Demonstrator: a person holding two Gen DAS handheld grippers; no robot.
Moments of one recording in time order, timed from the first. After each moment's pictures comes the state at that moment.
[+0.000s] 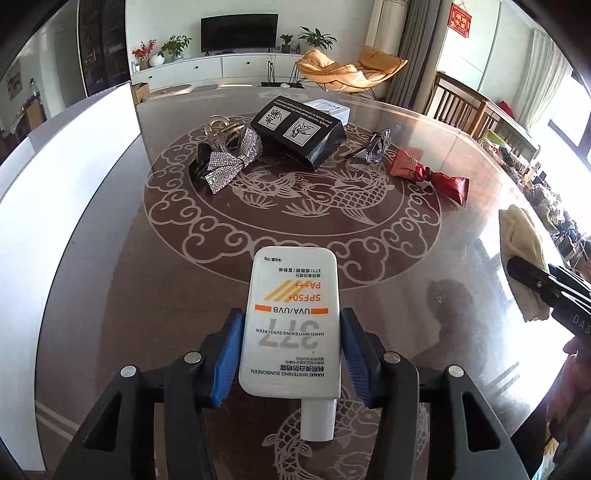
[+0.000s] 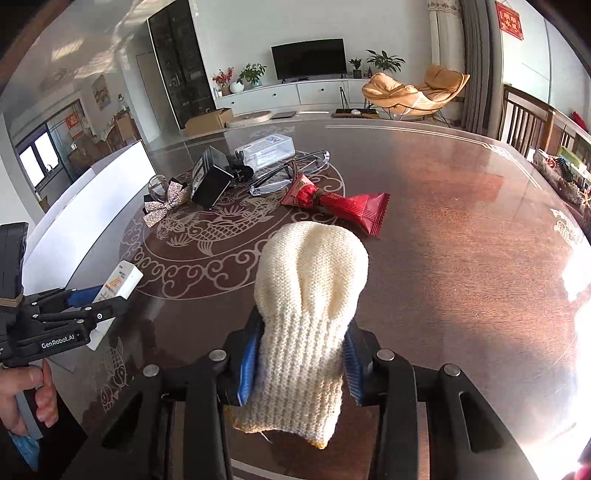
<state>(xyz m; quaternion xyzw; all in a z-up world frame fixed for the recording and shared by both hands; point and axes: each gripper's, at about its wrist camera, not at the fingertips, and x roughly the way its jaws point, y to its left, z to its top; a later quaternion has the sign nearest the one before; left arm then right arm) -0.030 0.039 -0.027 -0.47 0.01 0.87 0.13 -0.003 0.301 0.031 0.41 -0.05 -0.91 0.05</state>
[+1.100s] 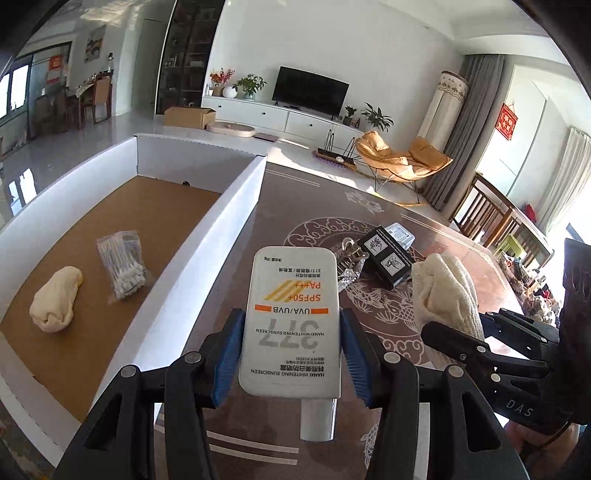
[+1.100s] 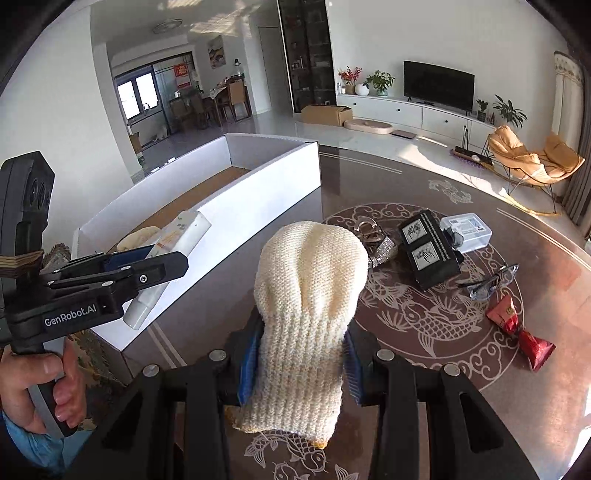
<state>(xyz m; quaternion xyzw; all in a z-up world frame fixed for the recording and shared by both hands) -0.005 -0.118 0.073 -0.37 -0.12 0.92 0.05 -0.054 0.076 0.107 0.38 0.06 -0.89 0.26</state>
